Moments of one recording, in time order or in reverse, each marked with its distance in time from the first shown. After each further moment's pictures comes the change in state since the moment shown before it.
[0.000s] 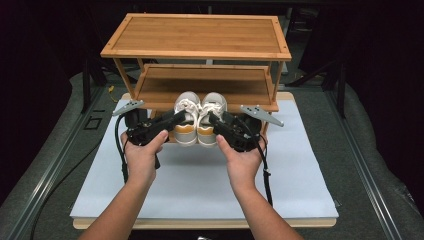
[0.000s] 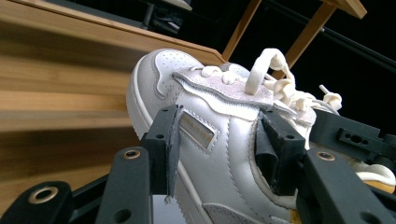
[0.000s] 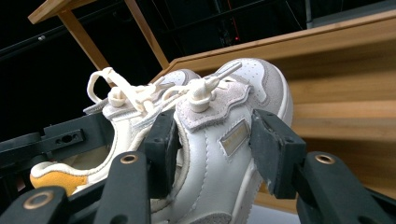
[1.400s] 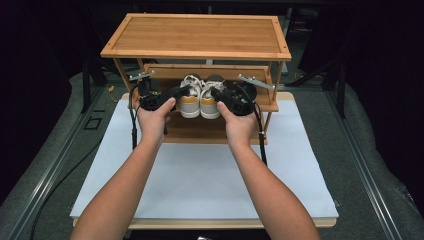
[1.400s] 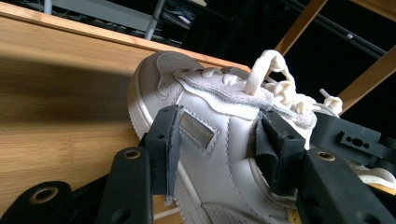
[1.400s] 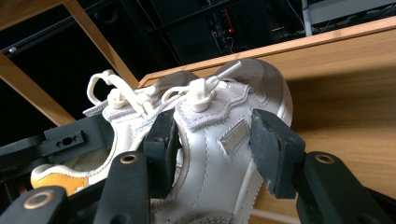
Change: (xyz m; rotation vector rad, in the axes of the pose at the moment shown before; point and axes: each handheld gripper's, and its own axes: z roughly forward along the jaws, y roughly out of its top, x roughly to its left) left arm 0.051 0.043 0.080 0.035 0.030 -0.047; right arm -0.044 0.039 0.087 0.032 -0.015 0.058
